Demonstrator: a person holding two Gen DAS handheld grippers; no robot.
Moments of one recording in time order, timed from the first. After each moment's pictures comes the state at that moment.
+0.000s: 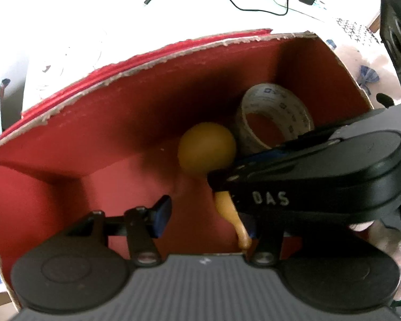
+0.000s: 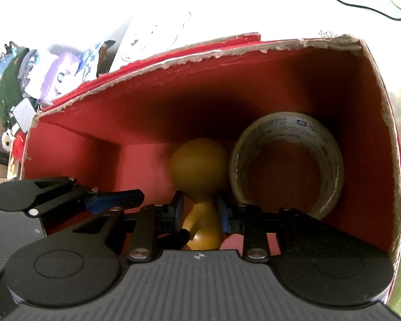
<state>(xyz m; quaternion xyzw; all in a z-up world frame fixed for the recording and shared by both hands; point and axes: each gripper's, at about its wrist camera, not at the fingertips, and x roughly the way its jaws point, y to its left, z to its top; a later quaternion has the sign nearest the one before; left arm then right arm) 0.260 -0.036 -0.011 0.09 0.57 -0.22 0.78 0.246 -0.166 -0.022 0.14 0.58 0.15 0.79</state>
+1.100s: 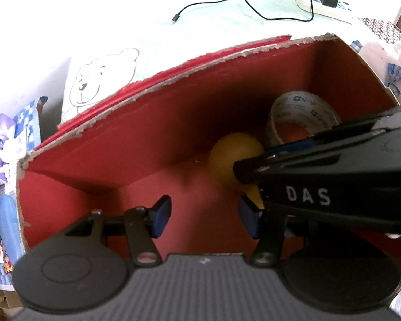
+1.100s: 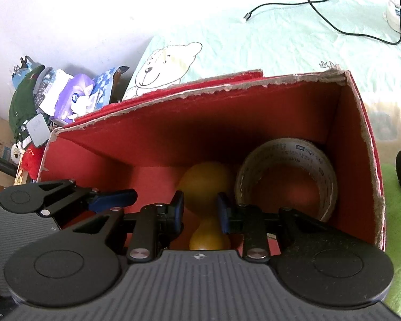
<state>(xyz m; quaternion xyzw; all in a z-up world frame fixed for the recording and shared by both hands) 0.250 -0.044 -0.006 0.16 0.53 -0.15 0.82 0.238 -0.164 -0.008 0.15 0.52 0.16 0.83</state>
